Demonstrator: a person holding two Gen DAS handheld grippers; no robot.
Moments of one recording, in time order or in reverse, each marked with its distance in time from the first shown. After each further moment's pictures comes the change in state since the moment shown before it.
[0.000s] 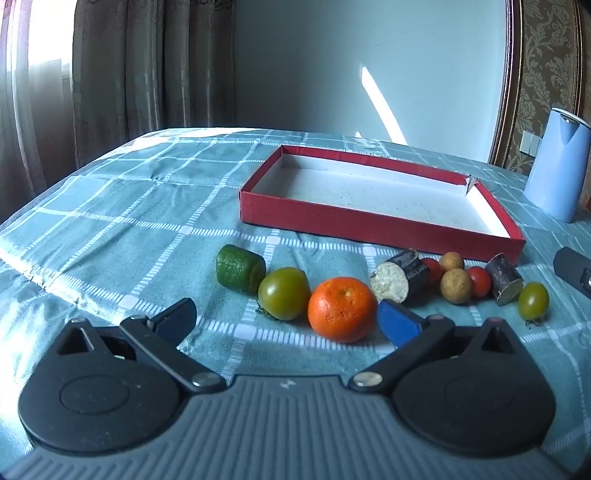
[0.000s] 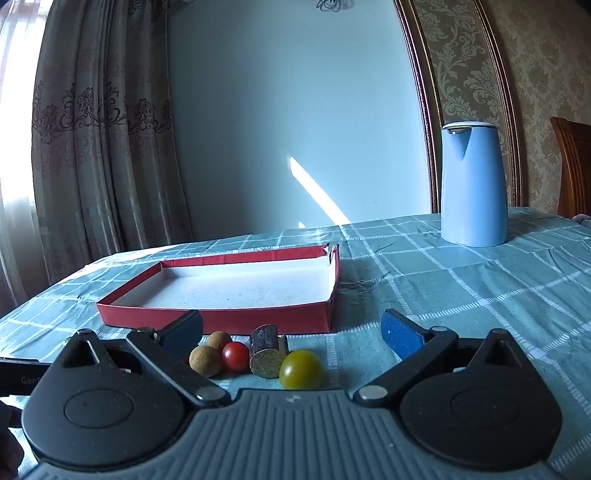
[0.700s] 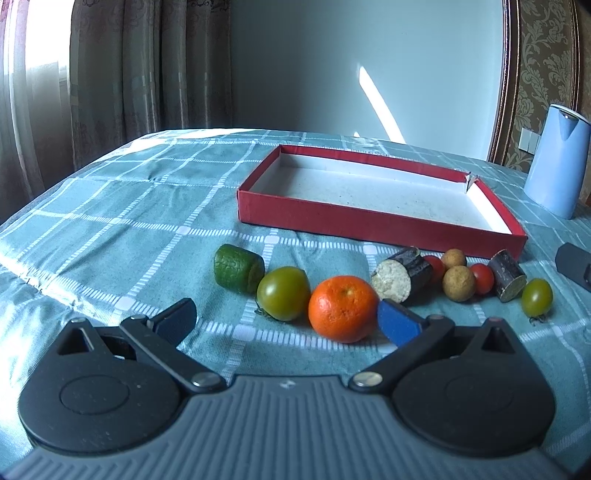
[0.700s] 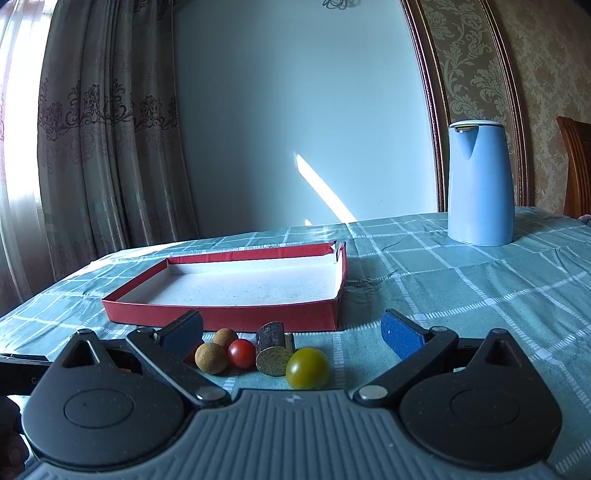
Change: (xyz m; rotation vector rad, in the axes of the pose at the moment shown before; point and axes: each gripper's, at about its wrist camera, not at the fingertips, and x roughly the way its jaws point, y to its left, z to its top) left arm 0.005 0.003 -0.001 0.008 0.003 -0.012; right arm 0.001 0.001 0.000 0.003 0.009 0.018
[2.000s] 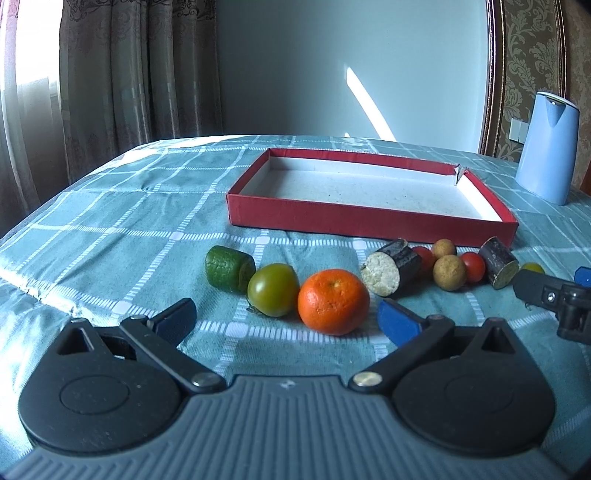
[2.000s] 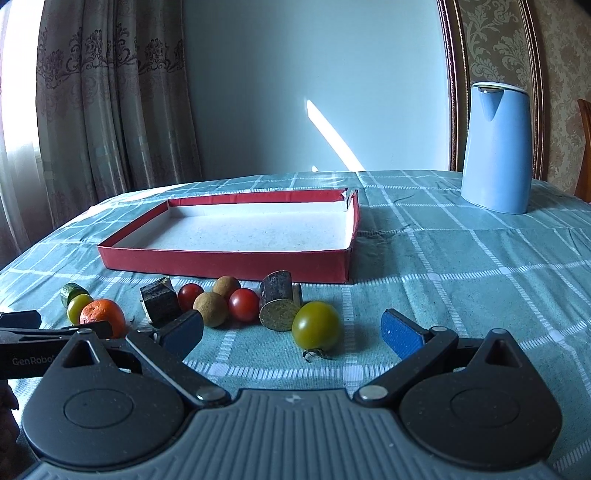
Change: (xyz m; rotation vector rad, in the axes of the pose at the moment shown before) left arm -0.003 -0.007 -0.006 0.057 -0.009 -0.004; right arm 0.021 0.006 -0.003 -0.049 0.192 0.004
